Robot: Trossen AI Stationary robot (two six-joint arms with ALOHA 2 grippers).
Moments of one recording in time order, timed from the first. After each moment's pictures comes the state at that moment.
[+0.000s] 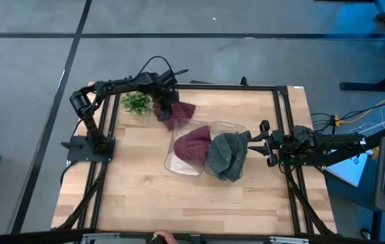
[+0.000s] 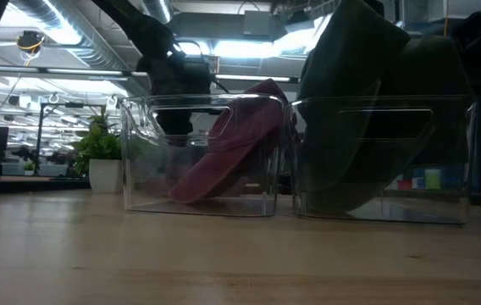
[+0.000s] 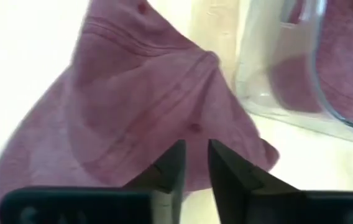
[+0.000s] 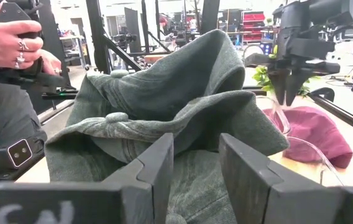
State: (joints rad) left arm 0.64 1.75 1.26 -0.80 0.31 0.48; right arm 0.06 0.02 0.01 0.02 -0.02 0.04
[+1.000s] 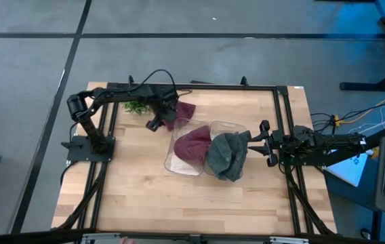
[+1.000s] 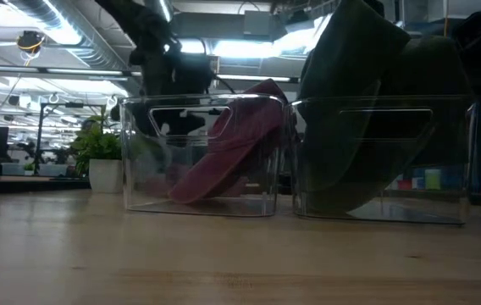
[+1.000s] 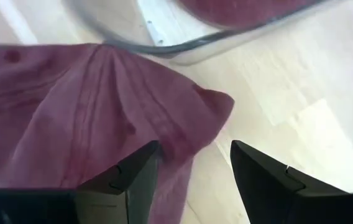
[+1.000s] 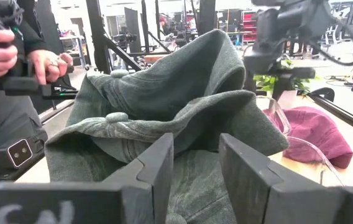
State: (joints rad) left arm 0.50 1.70 1.16 -0.83 0.18 1.04; right arm 0.06 0.02 0.01 0.02 -0.02 0.04
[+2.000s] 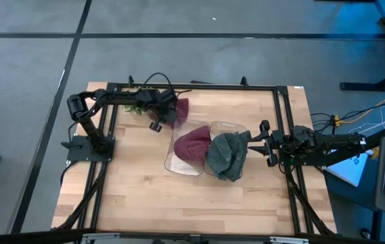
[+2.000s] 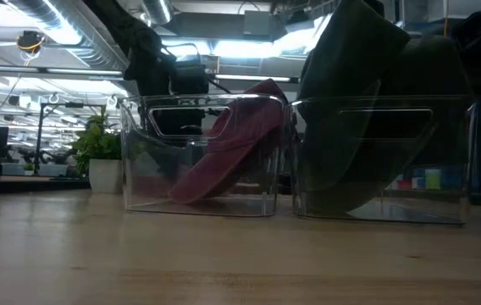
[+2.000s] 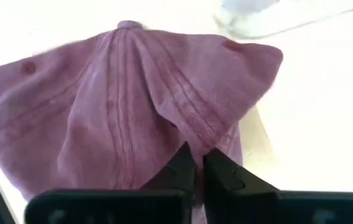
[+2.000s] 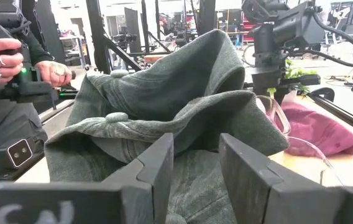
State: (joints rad) left arm 0.50 1.70 1.02 -0.56 0.03 0.94; right arm 0.06 0.02 0.01 0.01 -0.02 0.04
